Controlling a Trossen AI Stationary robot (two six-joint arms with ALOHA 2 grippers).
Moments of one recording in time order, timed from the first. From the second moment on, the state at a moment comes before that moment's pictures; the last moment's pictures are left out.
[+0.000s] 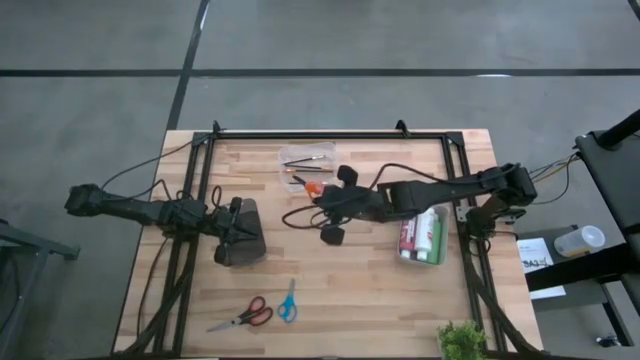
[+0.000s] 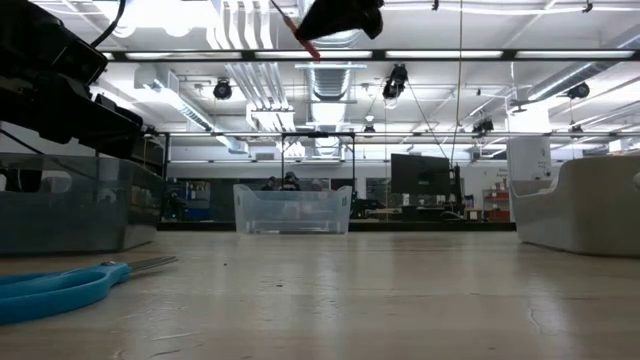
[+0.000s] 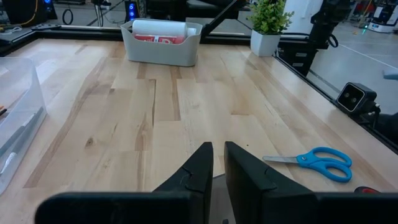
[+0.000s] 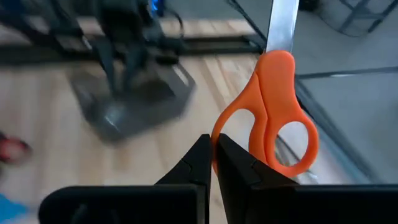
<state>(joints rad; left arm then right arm) -0.15 0.29 0.00 0.02 0.04 -0.08 0.13 1.67 1.45 -0.37 0.43 0.12</state>
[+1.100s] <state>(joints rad) -0.15 0.29 0.00 0.03 0.04 -0.08 0.12 1.76 1.07 0.32 0.02 0.39</state>
